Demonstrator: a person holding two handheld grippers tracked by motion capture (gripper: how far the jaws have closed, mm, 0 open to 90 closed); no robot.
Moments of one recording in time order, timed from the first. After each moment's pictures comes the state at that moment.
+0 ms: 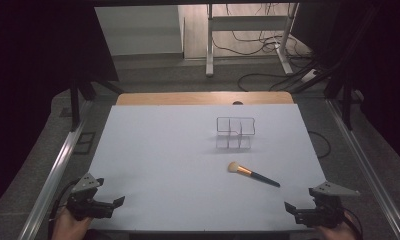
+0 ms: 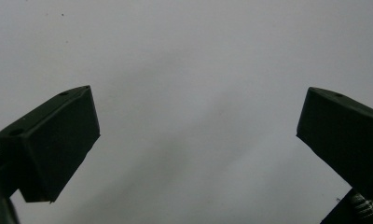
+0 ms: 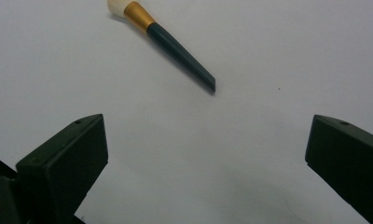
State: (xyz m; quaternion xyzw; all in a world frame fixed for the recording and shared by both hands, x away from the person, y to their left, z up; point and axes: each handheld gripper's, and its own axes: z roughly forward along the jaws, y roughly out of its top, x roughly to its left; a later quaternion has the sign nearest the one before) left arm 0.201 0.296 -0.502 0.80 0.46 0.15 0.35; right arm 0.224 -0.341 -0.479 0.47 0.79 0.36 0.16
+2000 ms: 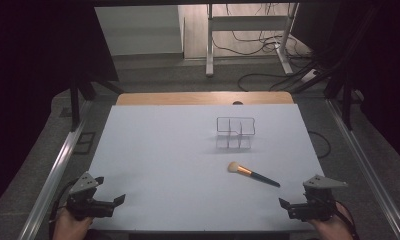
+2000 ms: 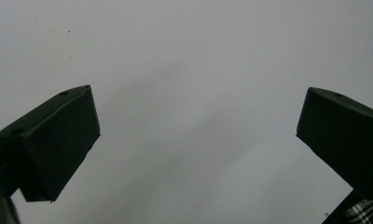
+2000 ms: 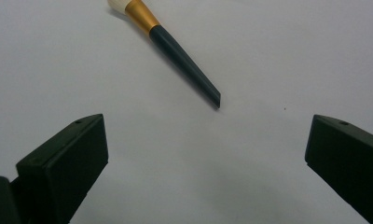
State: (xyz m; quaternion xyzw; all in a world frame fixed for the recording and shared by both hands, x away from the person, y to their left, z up) left arm 0.198 0.293 -0.497 0.79 0.46 0.16 0.37; right arm 0.239 -0.322 -0.473 0.45 0.81 0.32 0.17
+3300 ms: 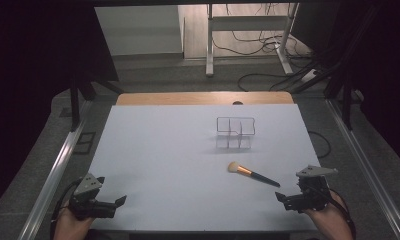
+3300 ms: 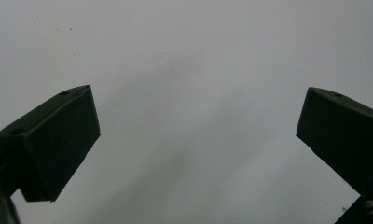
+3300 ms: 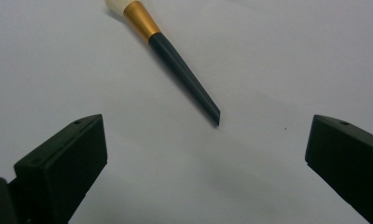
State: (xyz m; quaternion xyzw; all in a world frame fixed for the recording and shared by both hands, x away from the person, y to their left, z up) left arm 0.199 0.289 -0.500 0.80 0.45 0.17 0.35; right arm 0.261 -0.310 -0.462 0.44 0.83 0.29 0.16
